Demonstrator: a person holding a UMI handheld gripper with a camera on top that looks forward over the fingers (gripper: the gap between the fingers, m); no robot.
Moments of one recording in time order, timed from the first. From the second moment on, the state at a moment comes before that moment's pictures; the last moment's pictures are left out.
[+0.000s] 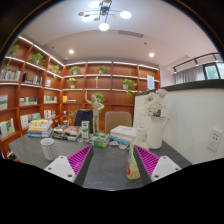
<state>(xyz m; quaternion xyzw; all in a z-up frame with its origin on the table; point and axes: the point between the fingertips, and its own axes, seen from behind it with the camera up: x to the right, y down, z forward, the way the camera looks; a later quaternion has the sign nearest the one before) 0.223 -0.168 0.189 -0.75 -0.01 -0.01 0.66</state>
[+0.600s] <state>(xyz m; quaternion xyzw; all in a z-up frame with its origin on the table) 0.314 -0.070 0.113 -0.73 0.02 -0.02 0.68</state>
